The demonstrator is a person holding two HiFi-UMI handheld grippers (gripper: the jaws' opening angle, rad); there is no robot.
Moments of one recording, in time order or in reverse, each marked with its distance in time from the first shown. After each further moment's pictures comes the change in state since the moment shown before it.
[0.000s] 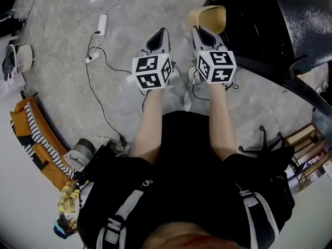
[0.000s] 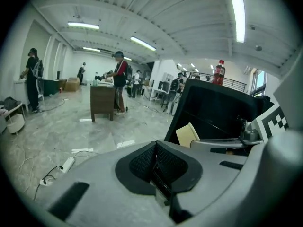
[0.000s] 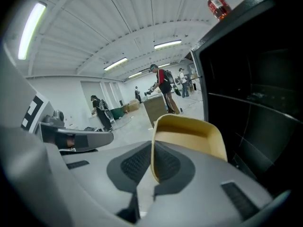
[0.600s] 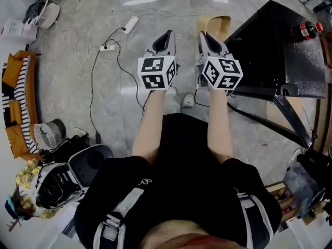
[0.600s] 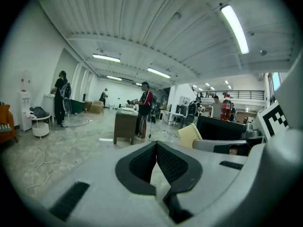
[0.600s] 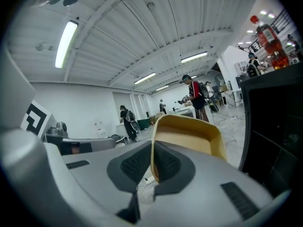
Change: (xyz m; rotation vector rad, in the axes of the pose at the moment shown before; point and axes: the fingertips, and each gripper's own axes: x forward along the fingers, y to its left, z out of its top) left arm -0.144 0.033 0.052 -0.037 -0.313 0.242; right arm -0.042 0.128 0.069 -0.128 -0.169 0.312
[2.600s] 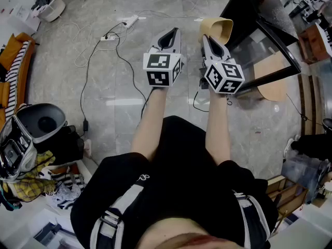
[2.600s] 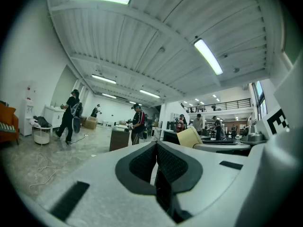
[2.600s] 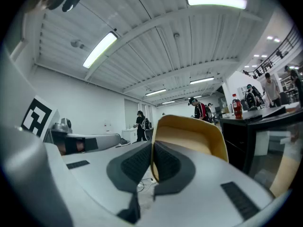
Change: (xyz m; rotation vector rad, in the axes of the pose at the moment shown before) left arm -0.379 -0.110 -0.035 0.036 -0.220 -0.078; right arm -0.332 0.233 -0.045 -0.164 -0.149 -0.006
